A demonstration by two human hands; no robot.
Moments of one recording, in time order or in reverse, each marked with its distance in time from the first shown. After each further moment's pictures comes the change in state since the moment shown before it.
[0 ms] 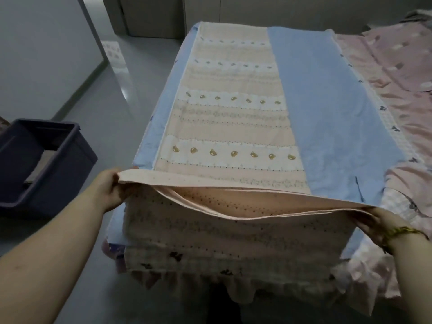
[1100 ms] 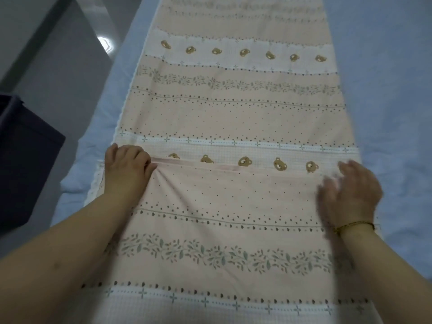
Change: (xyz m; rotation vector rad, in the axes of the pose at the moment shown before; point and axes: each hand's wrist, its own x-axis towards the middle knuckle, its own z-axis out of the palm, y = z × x) left_hand 0.289 -0.053 0.077 1.943 0.269 1.007; right_hand 0.252 0.058 0.171 -1.478 0.237 -0.899
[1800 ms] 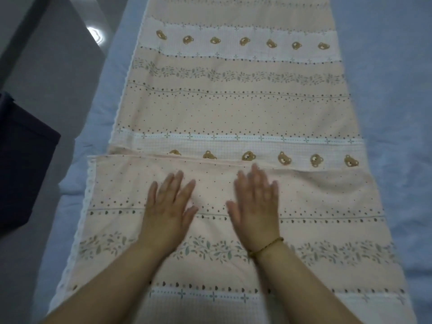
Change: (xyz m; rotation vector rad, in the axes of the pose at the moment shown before) left_hand -0.071 0.052 0.013 -0.164 -0.114 0.187; right_hand -0.083 -0.121 0.051 -0.007 -0.188 -0.359
